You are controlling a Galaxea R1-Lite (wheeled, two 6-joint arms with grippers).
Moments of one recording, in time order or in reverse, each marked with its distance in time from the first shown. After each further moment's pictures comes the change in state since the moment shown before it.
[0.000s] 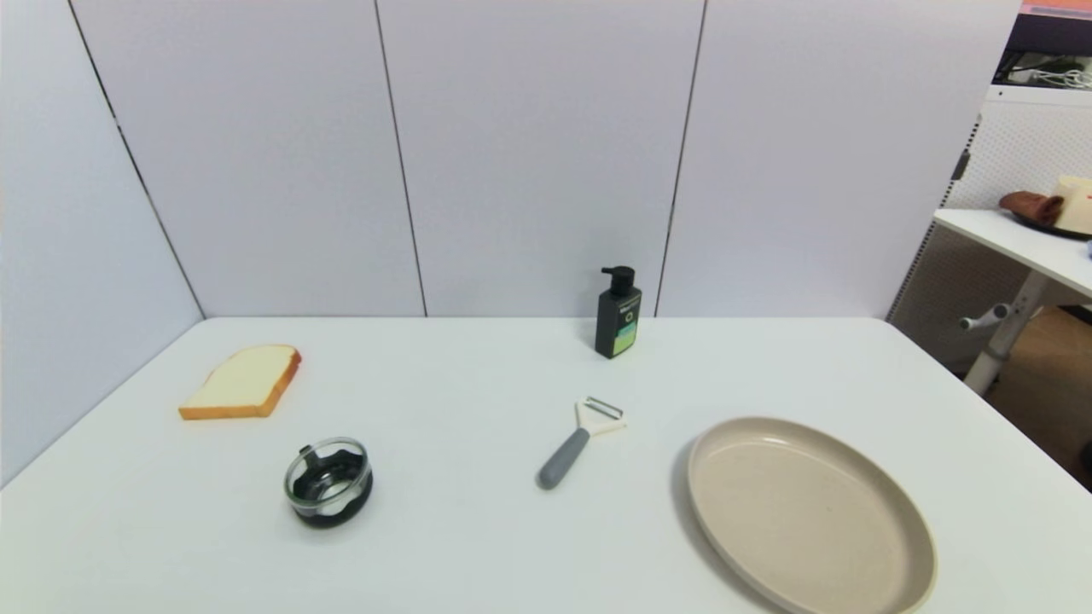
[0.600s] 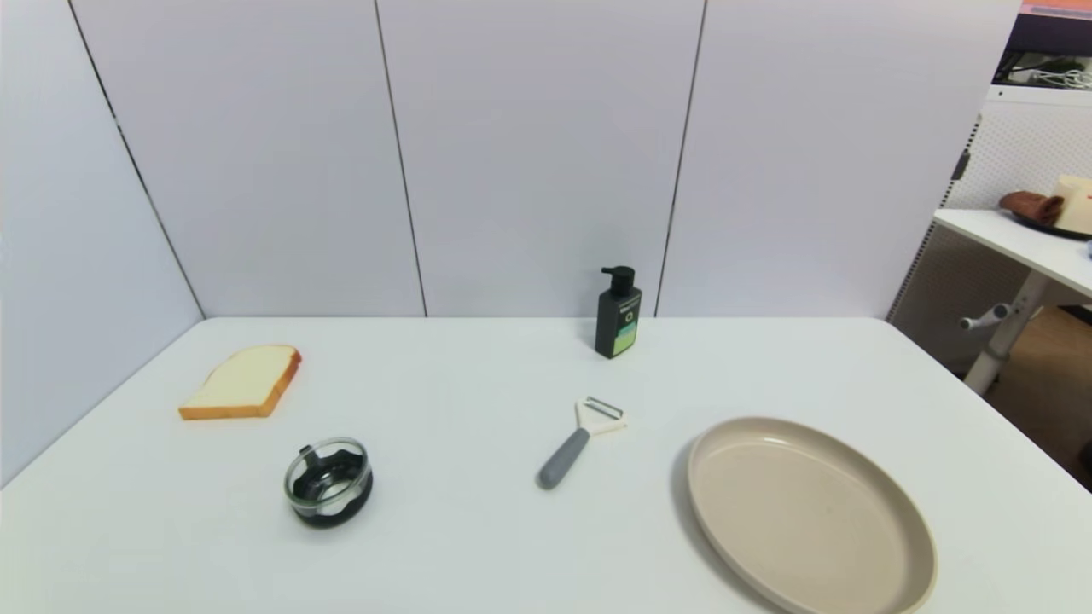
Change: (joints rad) left arm 0.000 0.000 0.000 0.000 0.000 0.000; right arm 0.000 0.000 0.000 0.000 0.000 0.000
